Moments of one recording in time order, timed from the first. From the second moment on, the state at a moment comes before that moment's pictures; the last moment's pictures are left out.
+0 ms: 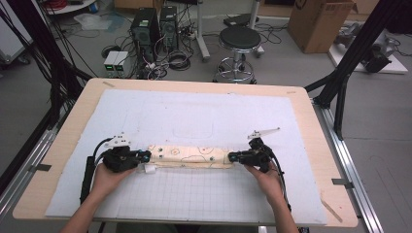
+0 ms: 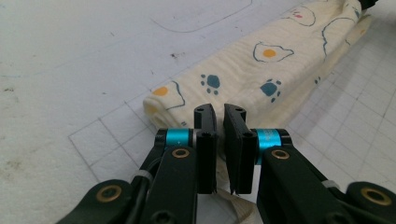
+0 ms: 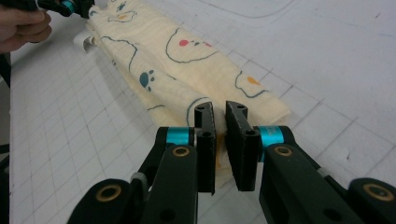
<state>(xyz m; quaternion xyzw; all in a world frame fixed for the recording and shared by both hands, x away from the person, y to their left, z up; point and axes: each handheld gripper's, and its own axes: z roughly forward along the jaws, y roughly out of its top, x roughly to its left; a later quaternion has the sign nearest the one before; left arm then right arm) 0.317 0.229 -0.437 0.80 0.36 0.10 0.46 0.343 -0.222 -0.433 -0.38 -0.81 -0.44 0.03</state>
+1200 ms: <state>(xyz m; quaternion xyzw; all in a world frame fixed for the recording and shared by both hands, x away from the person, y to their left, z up) 0.326 0.195 -0.406 0.80 0.31 0.07 0.52 0.342 -0.188 -0.397 -0.35 -0.81 -0.47 0.01</state>
